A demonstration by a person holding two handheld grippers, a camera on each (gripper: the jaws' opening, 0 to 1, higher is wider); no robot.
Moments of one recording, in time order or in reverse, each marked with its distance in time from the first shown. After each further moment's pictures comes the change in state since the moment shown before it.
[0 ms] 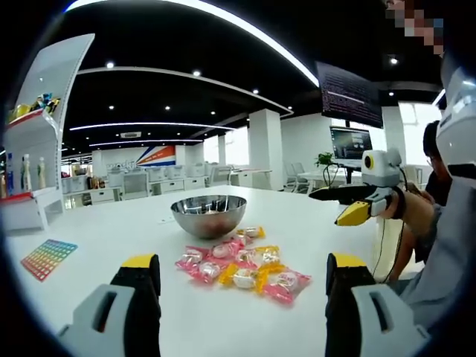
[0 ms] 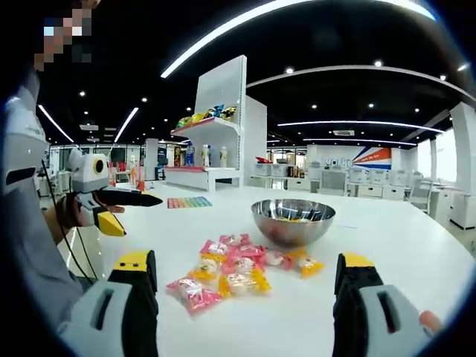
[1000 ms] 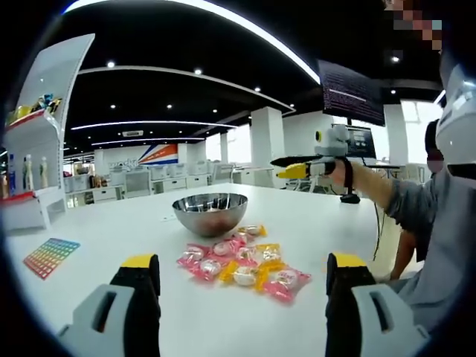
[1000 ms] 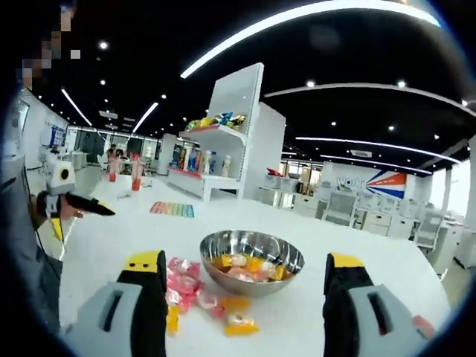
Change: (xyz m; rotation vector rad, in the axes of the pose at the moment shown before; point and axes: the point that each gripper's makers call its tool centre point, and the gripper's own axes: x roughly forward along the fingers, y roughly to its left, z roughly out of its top) left arm -0.003 0.000 -0.001 -0.002 0.008 0.018; right arm 0.094 -0.118 0.029 -0.196 0.020 0.073
